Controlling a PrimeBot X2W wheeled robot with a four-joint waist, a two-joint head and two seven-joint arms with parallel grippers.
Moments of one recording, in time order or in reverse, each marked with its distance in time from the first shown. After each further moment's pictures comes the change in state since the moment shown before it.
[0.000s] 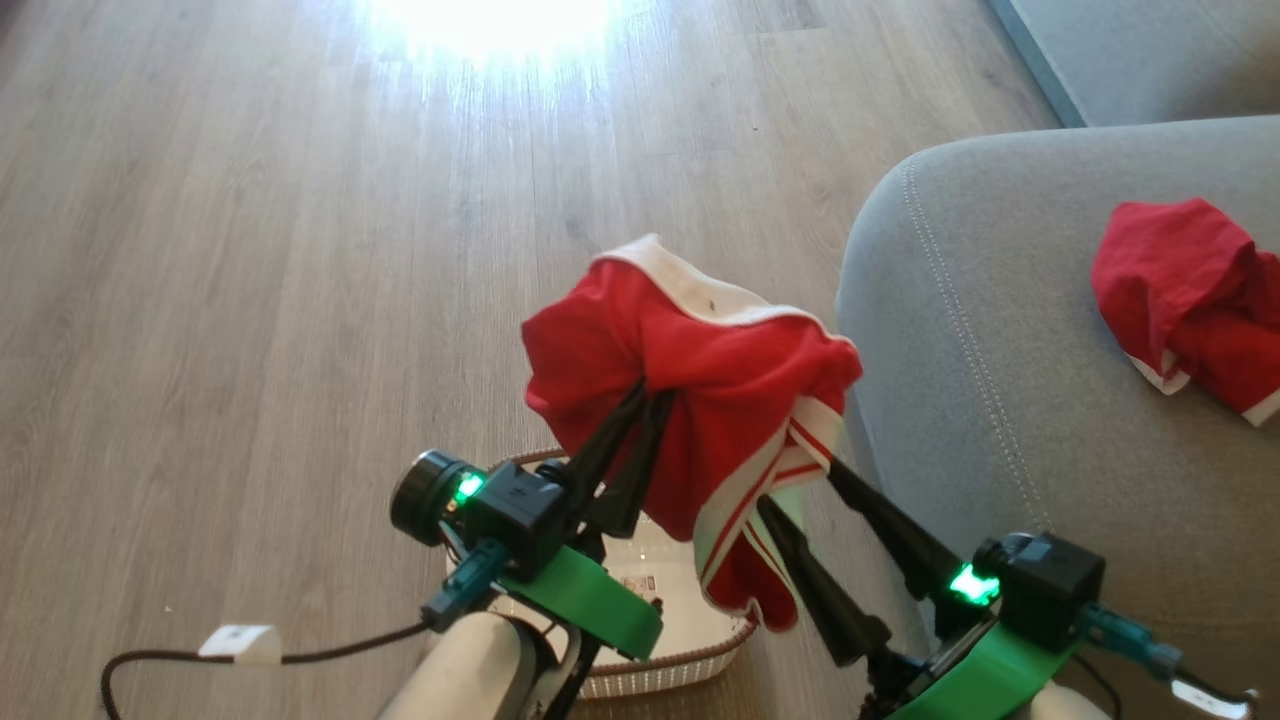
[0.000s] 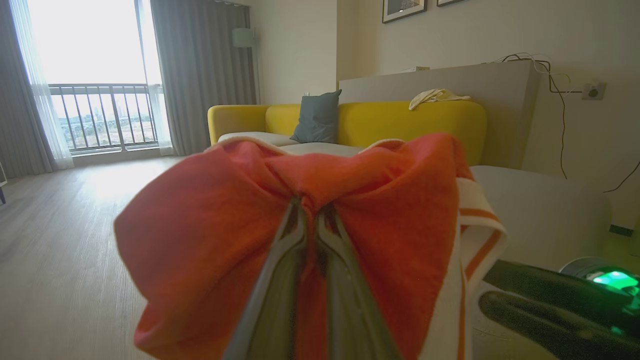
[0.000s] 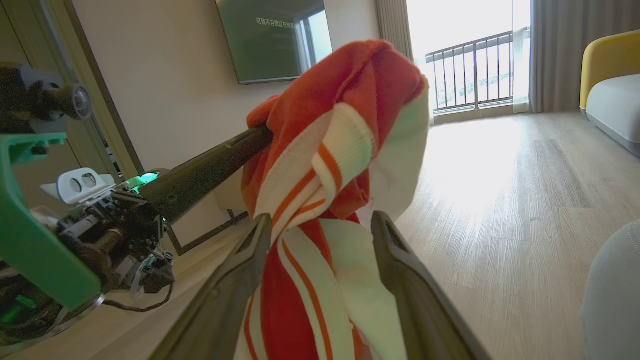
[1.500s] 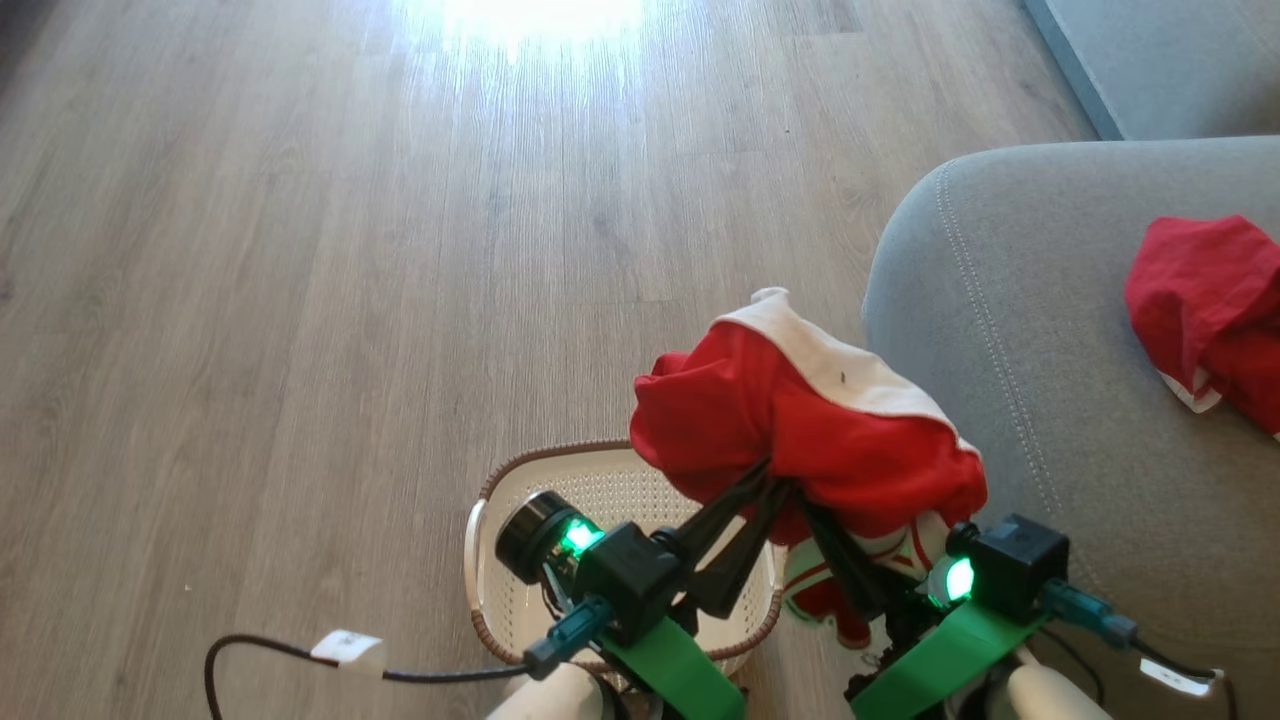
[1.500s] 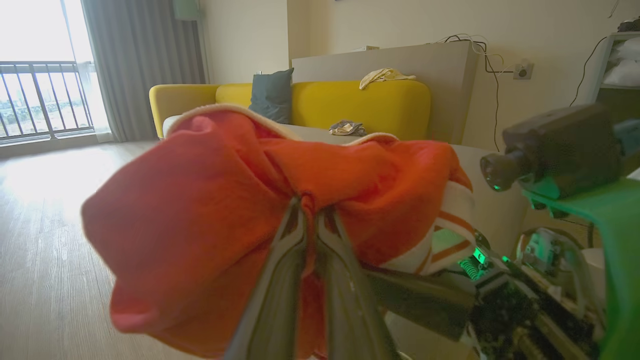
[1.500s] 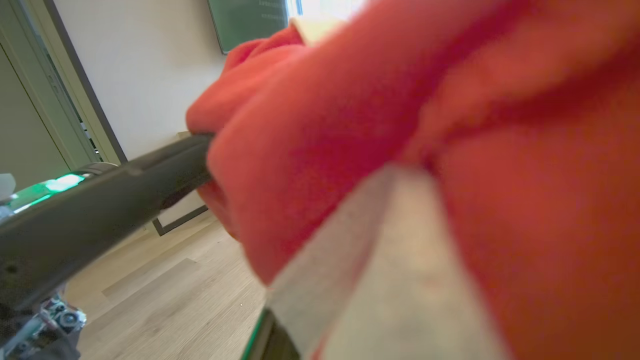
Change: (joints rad) left arm -0.023 0.008 -0.236 0.025 -0.055 -0.006 0.000; right arm -0.046 0.059 -0.016 0.160 -0.062 0.000 0.000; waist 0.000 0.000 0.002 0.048
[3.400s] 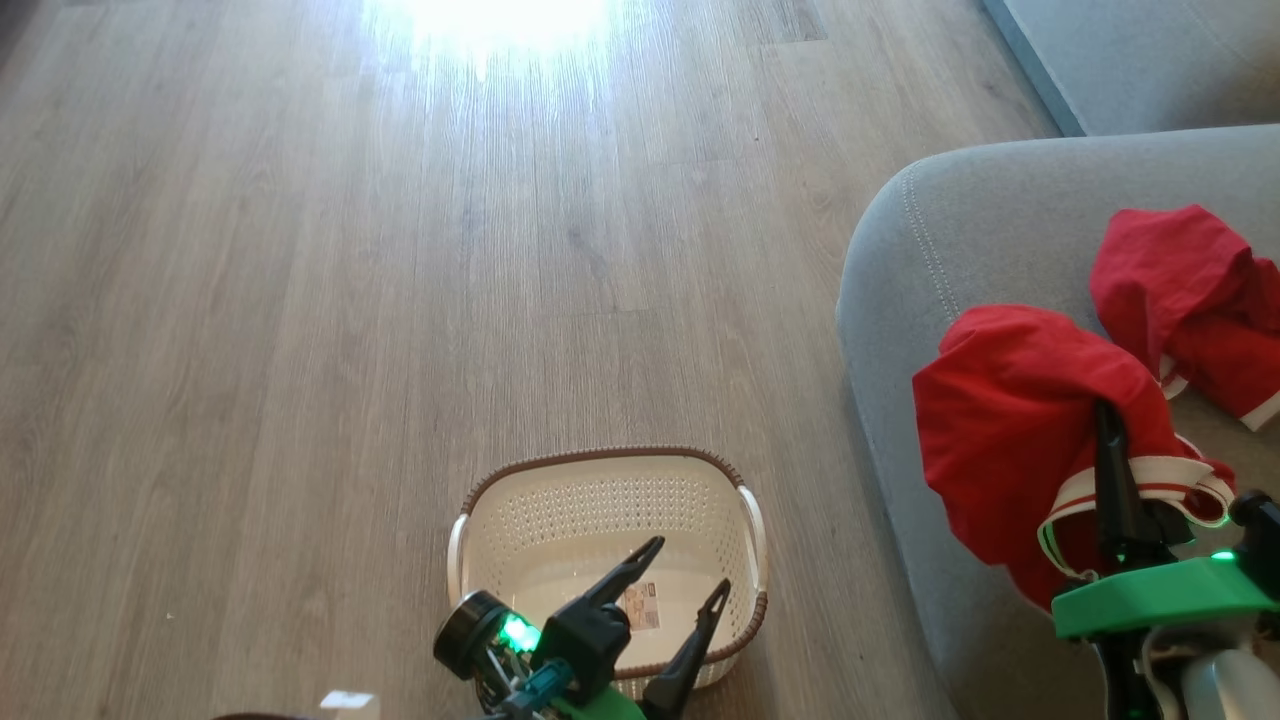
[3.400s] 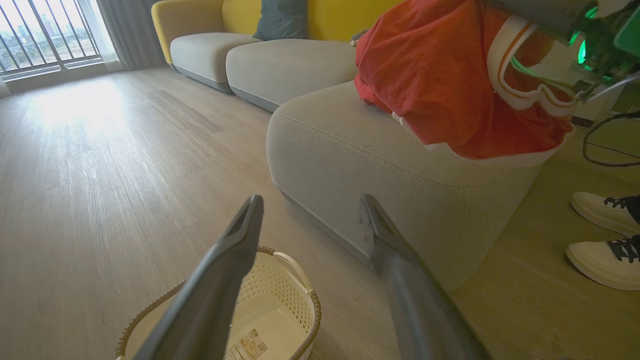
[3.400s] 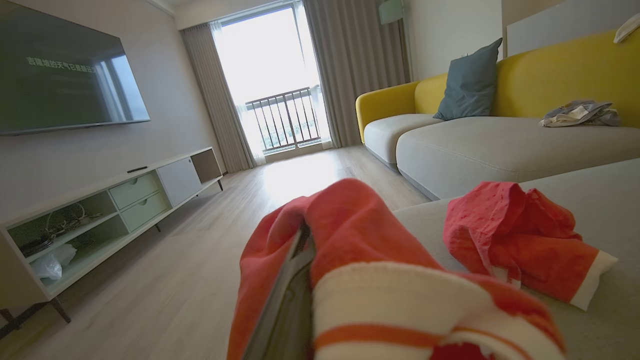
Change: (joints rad) left arm 0.151 0.000 0.140 0.191 0.145 -0.071 0.000; right arm 0.088 0.133 -0.590 0.015 -0.111 0.000 0.000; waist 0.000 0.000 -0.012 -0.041
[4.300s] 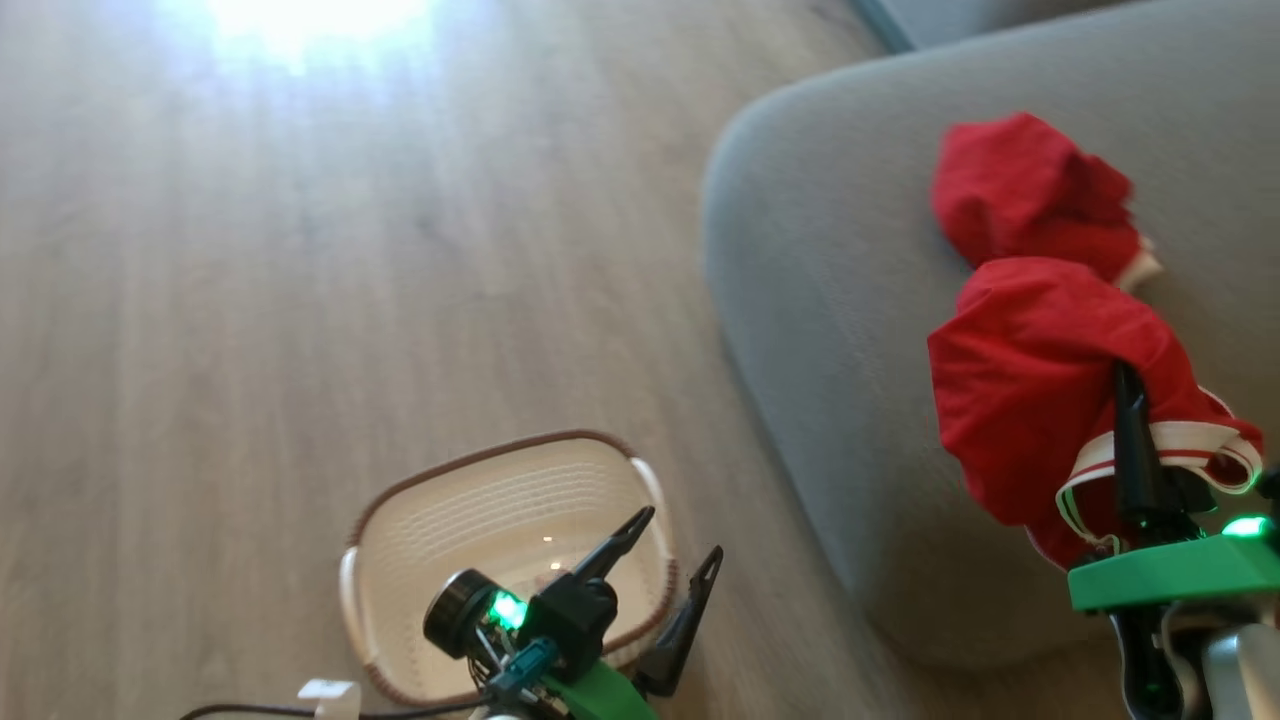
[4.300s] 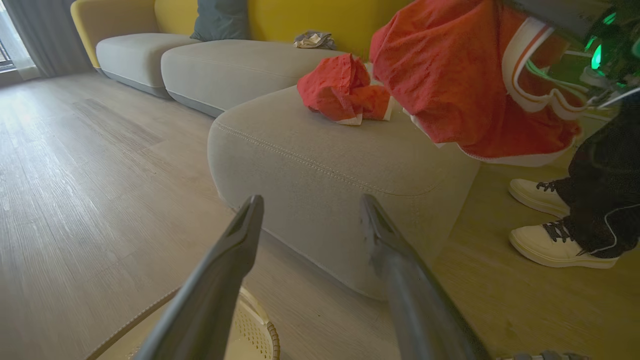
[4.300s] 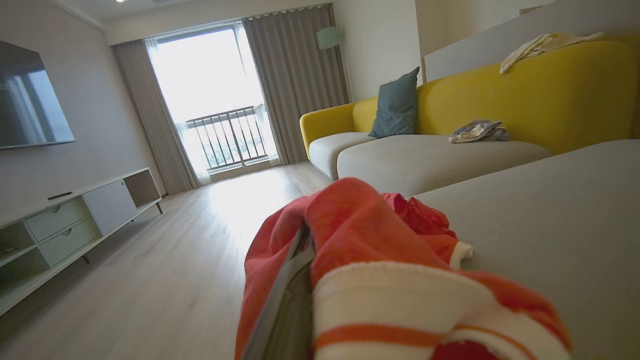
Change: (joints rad) left arm -0.015 0.000 0.021 -0.035 -0.021 0.018 0.000; right arm -0.027 -0.026 0.003 -0.050 0.007 0.000 0.000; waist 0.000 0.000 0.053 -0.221
